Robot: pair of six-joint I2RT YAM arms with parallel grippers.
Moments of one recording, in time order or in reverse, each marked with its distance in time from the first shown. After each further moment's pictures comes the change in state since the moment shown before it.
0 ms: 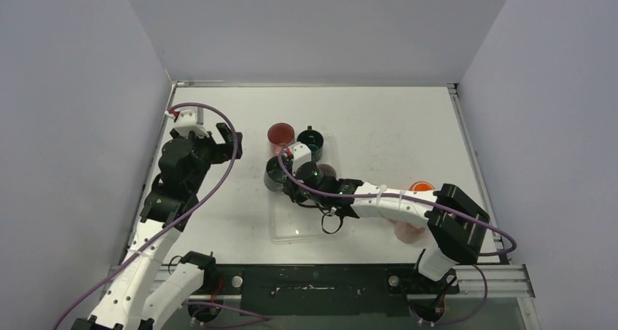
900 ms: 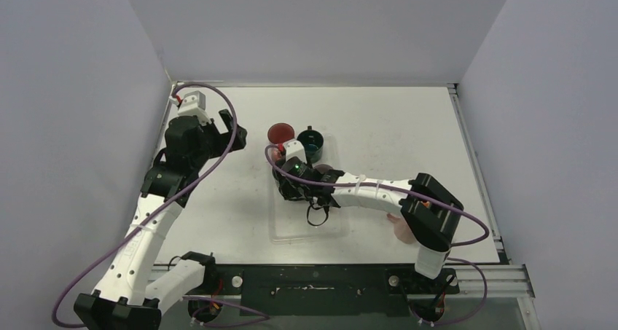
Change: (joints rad) left arm 0.024 0.180 0.185 -0.226 0.029 -0.155; right arm -0.007 0.200 0.190 -0.231 0.167 0.050
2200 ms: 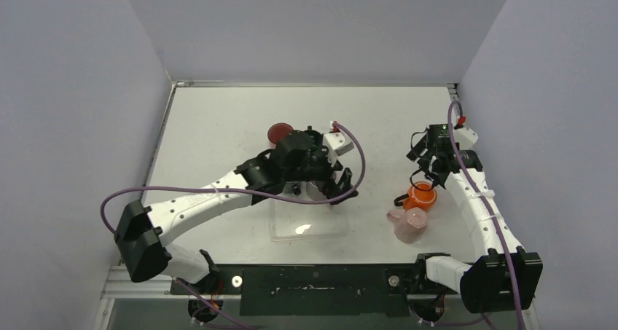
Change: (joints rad) left arm -0.665 0.385 0.097 0.290 0.397 0.303; right arm -0.926 -0.623 -0.164 -0.604 0.014 0.332
